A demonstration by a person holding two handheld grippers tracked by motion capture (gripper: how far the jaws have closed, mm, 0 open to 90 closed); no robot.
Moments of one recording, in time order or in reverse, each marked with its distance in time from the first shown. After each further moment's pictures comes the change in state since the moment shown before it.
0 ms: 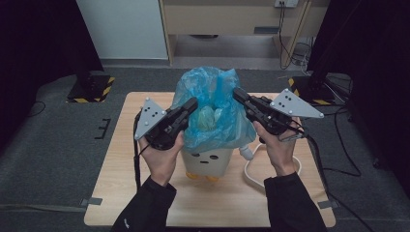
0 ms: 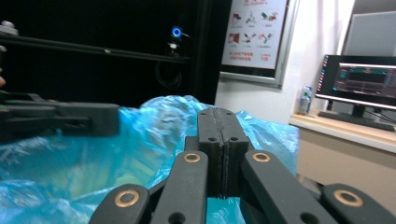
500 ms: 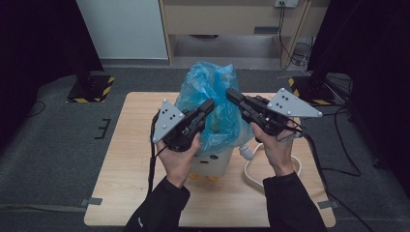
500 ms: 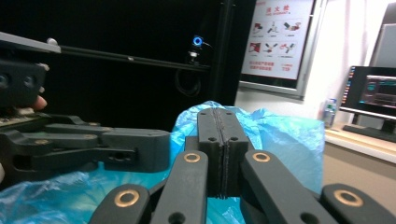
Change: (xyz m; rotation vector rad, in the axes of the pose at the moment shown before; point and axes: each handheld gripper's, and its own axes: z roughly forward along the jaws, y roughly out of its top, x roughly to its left) left arm -0.023 -0.005 0.017 -0.046 -0.044 -0.007; right arm 0.008 0.008 0.004 -0.033 0.089 -0.013
